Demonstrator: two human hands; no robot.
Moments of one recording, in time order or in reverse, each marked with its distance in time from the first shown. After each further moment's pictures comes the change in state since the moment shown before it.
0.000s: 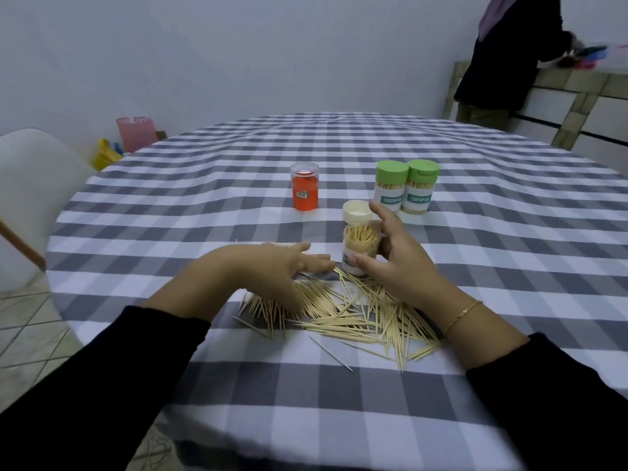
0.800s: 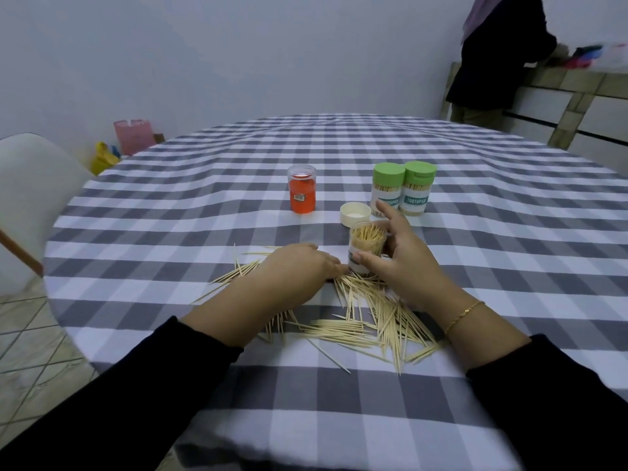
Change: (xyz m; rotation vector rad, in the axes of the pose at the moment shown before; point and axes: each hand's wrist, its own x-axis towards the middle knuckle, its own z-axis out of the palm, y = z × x) left_hand 0.049 0.012 0.022 0.520 0.361 0.119; right_hand 0.002 0.000 -0.008 -0.067 0.070 0.024
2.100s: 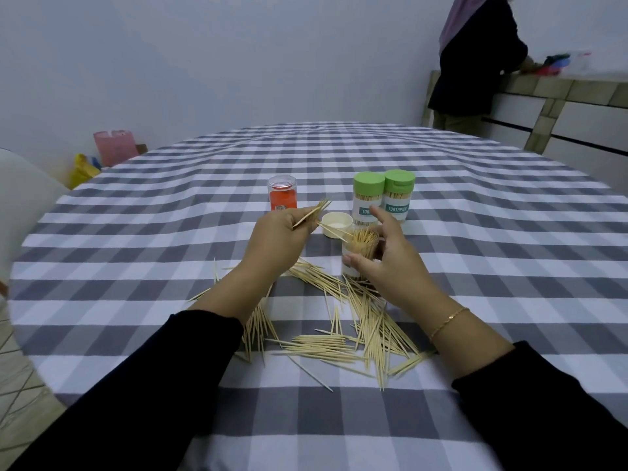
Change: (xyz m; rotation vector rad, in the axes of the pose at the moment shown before) left_hand 0.017 -0.006 -0.020 -1.016 0.666 -0.433; right_hand 0.000 -0.009 -0.009 -0.048 0.093 0.060
